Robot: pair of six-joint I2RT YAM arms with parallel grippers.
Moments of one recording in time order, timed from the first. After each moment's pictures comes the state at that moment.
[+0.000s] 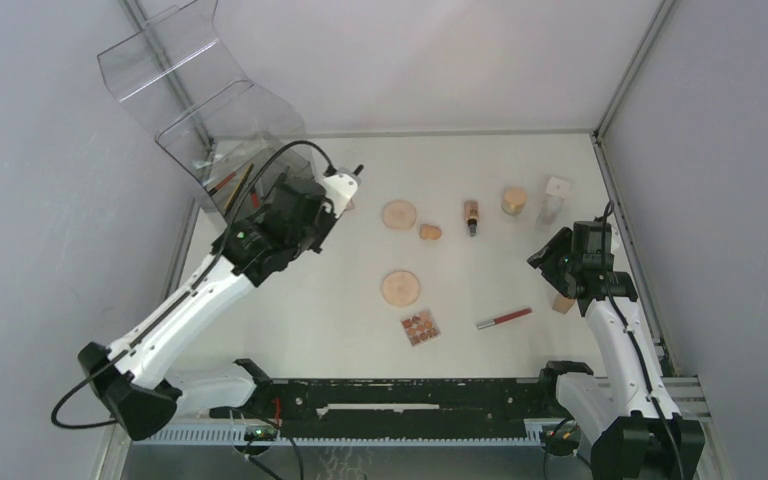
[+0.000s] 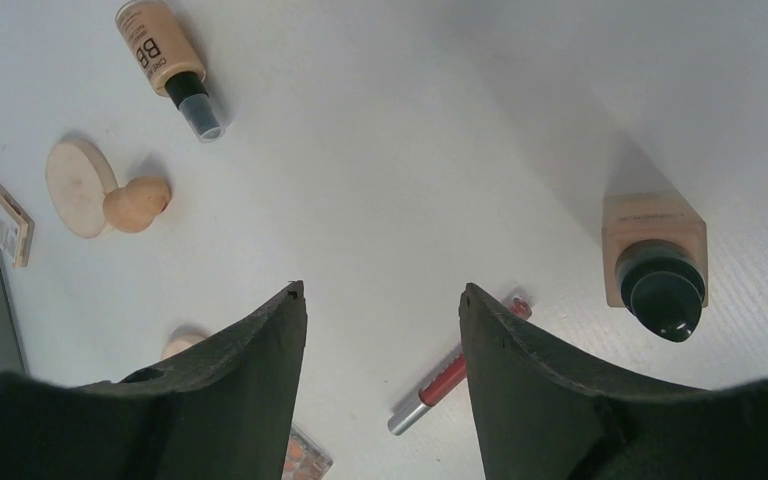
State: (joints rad) left arm -0.72 1.21 1.28 -0.77 -0.36 0.19; right arm -0.08 0.89 0.68 -0.65 0.00 0.71
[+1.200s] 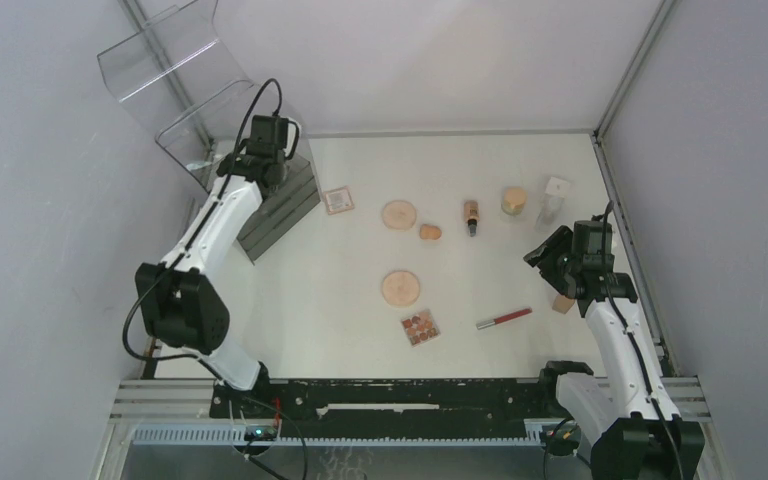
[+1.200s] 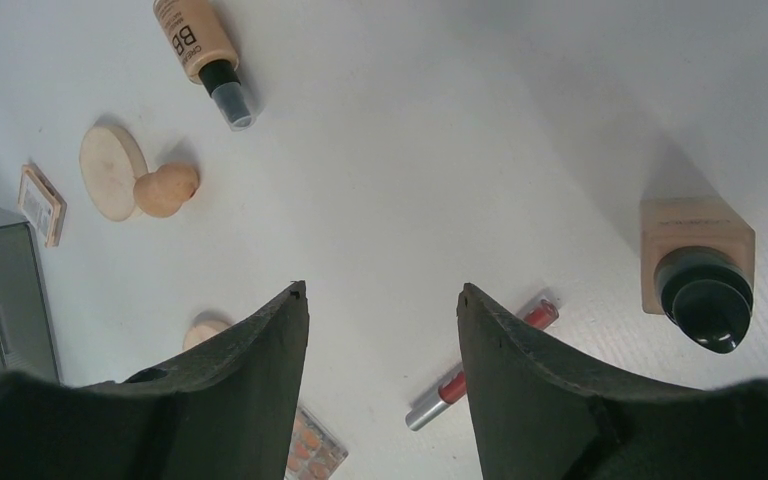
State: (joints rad) left arm -0.23 1.59 1.51 -0.67 -0.57 0.39; right arm -0.08 0.89 0.67 -0.62 -0.06 0.72
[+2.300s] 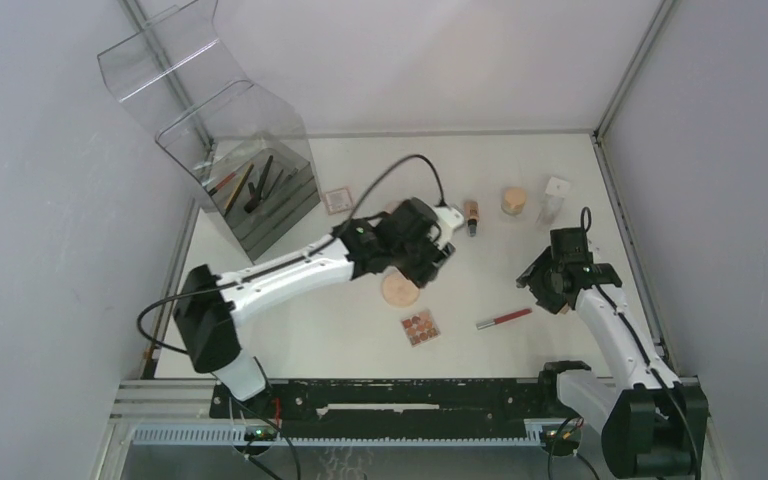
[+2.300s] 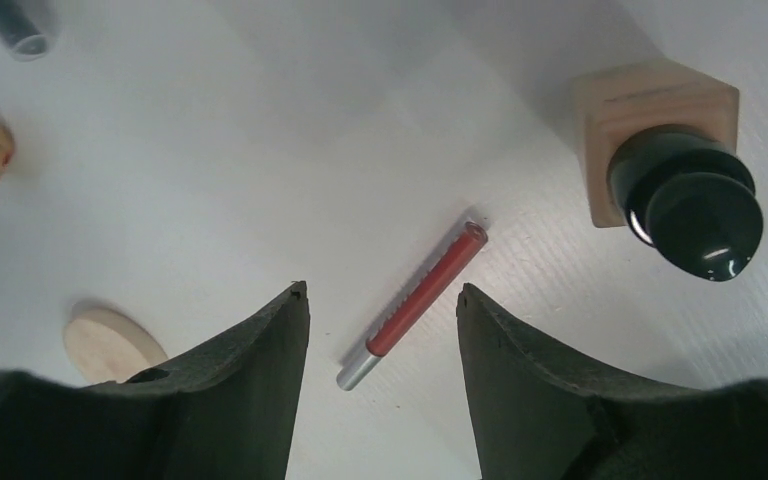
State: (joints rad) left arm -0.95 1.58 1.39 -0.62 -0.04 -0.08; right arm 0.03 0.98 0.65 -0.77 0.05 0.79
